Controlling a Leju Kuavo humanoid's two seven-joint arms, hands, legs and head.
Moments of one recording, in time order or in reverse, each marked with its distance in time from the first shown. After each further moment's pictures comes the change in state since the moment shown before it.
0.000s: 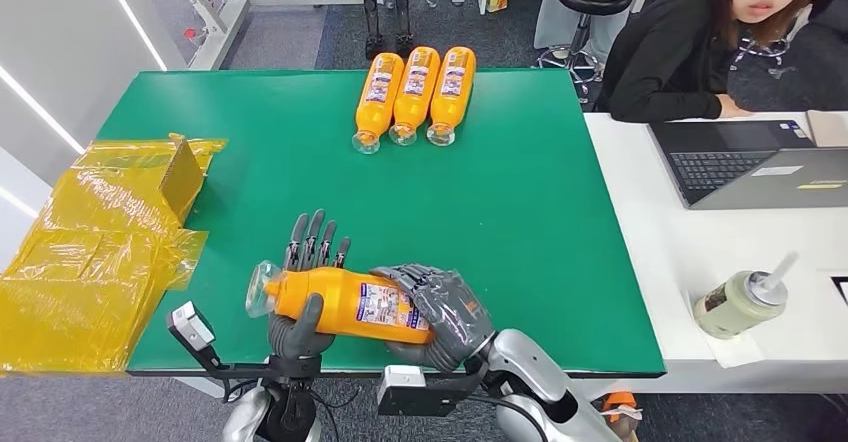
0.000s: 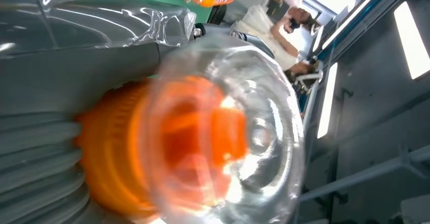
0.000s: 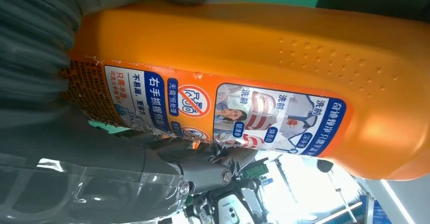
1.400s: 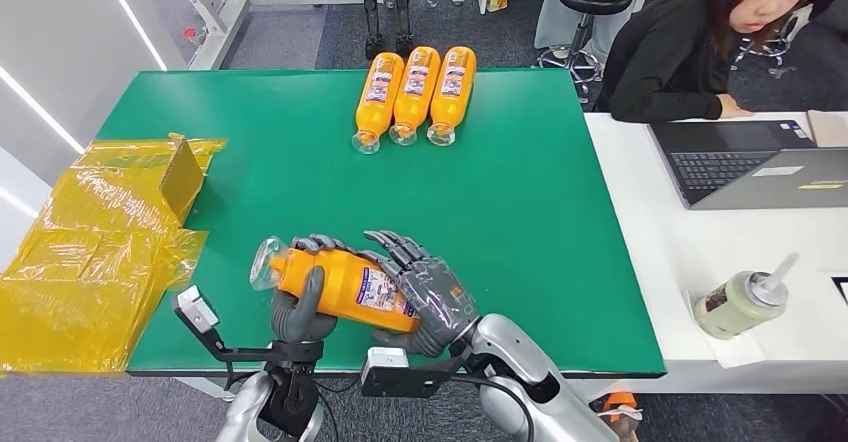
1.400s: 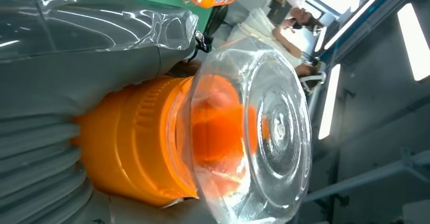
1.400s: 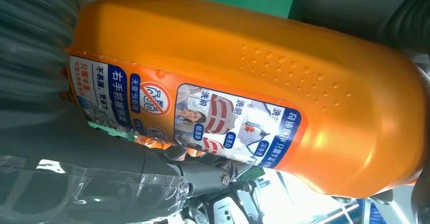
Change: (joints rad) left arm -0.059 0.001 0.000 0.050 0.036 0.021 -0.019; right arm -0.063 0.050 0.013 0.092 -0.020 -0.015 -0.015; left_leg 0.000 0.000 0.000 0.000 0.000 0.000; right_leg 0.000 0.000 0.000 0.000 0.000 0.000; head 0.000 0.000
